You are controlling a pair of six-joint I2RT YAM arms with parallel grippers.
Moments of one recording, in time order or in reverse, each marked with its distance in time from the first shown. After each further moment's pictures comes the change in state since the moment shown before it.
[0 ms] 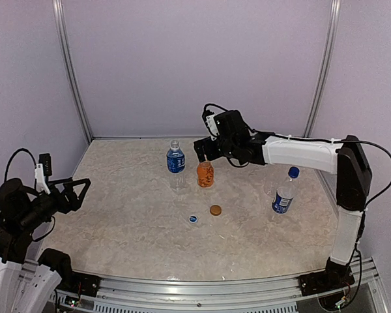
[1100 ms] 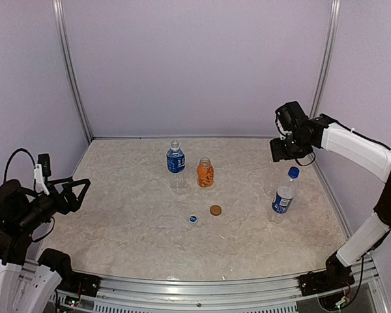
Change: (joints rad) left arm 0.003 -0.021 -0.002 0.010 0.027 0.000; right arm -0.340 -0.408 -0.155 -0.661 0.074 0.131
